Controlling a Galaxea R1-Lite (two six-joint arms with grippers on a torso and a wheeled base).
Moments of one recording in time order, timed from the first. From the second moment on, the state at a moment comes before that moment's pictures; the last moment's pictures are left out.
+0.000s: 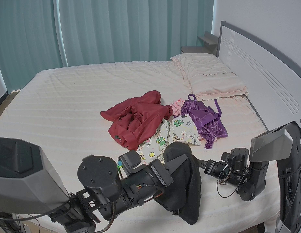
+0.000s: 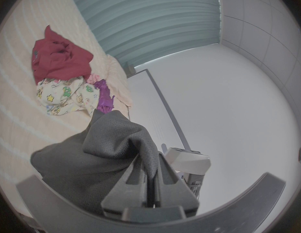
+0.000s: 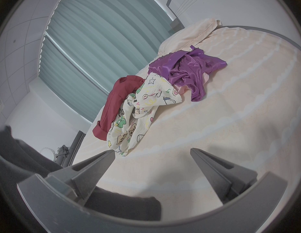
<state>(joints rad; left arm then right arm) -0.89 2.01 -0.49 -1.55 -0.03 -1.08 0.33 2.47 -0.51 -1.55 0.14 0.65</state>
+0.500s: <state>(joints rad) -0.70 2.09 -0.29 -1.55 -0.03 -1.03 0.33 2.47 -0.51 -1.55 0.13 0.66</state>
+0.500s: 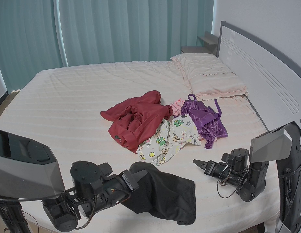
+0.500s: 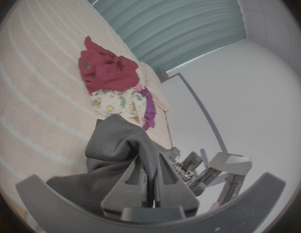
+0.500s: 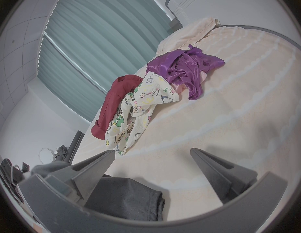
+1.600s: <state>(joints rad) -0.45 2.45 -0.14 -1.55 0.10 -0.74 0.33 2.48 -0.50 -1.55 0.13 0.65</state>
